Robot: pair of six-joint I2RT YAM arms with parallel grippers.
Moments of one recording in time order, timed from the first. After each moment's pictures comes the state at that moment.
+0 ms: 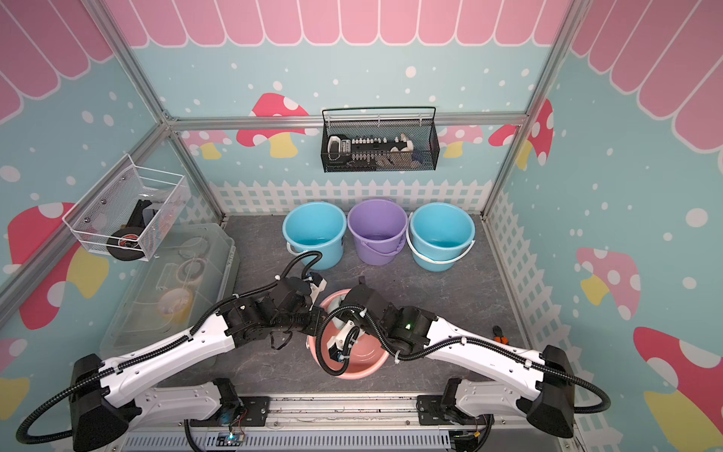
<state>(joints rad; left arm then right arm) -0.89 1.18 0.95 -0.66 0.06 -0.56 1.10 1.19 1.01 -0.46 0.24 -1.82</state>
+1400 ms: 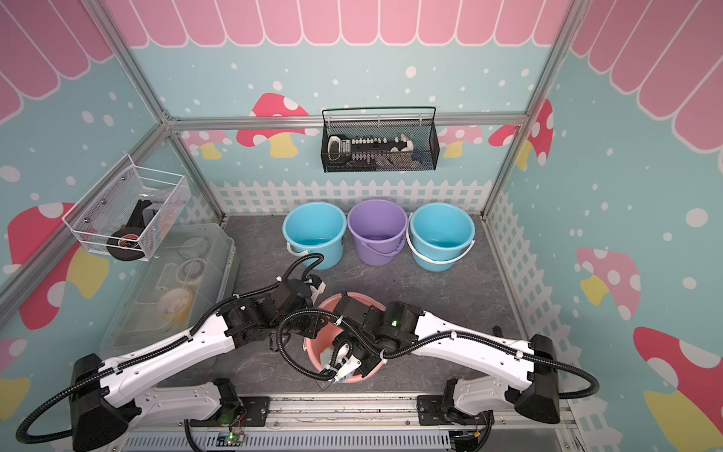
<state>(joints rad) -0.89 1.18 0.95 -0.71 0.03 -0.55 1.20 1.28 1.15 -0.90 -0.22 -1.07</state>
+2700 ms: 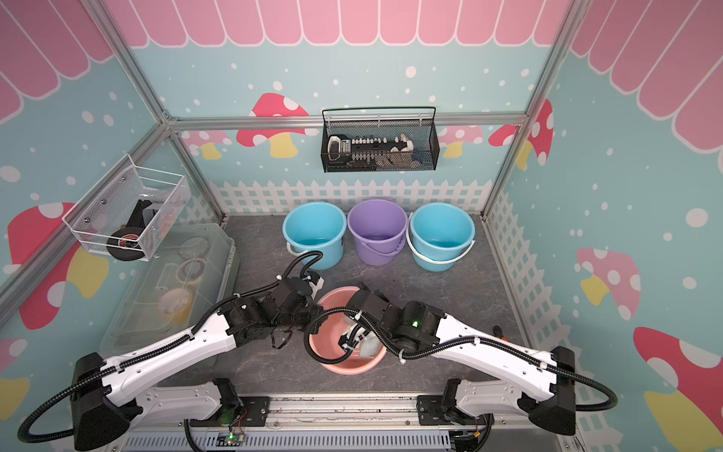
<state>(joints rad) -0.89 1.19 0.96 -0.67 -0.02 -0.57 1.15 1.15 1.18 -1.03 0.55 -1.35</state>
